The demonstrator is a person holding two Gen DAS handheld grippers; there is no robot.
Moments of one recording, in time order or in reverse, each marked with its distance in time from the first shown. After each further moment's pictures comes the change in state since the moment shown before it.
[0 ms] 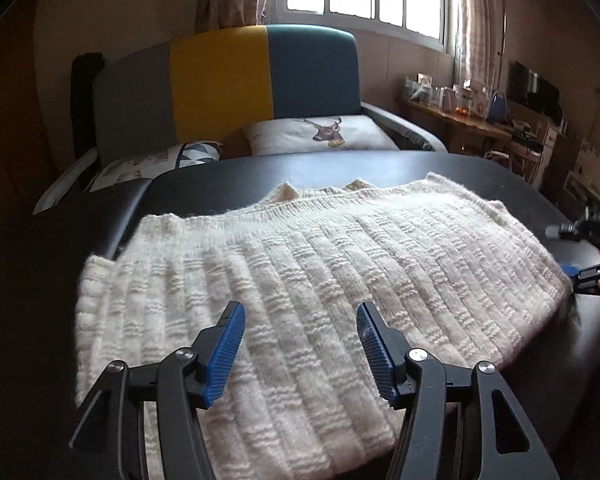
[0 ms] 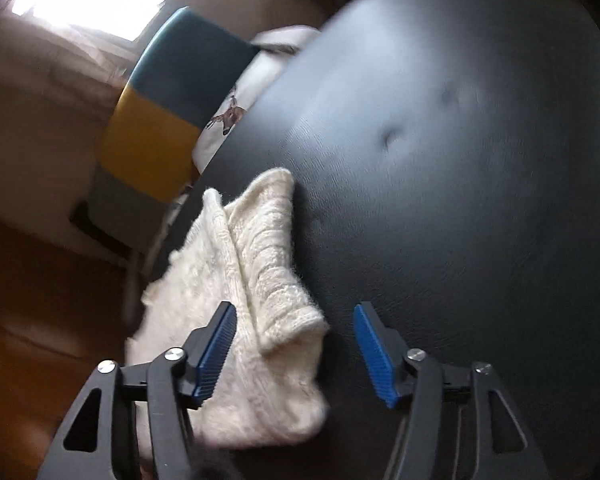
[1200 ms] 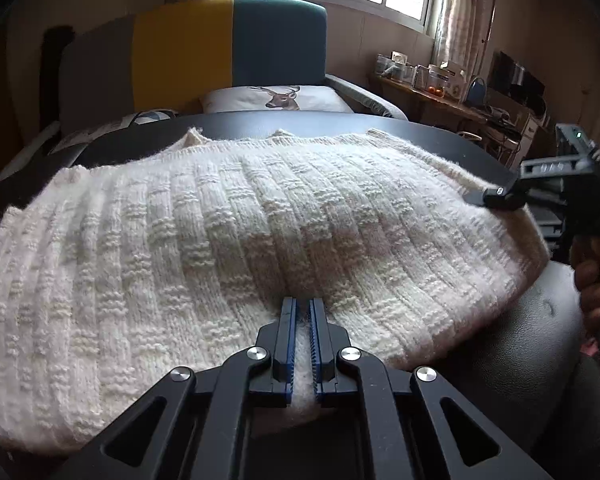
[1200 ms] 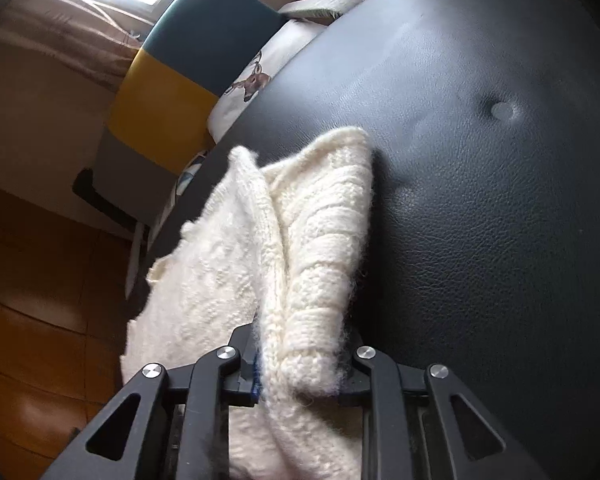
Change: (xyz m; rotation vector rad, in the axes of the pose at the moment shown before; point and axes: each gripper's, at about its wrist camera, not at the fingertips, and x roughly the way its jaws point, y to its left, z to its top) left arm 0.021 -0.076 -0.030 -0.027 0.068 -0.119; right arm 0.041 0.053 -0.008 -0.111 0.078 -0.052
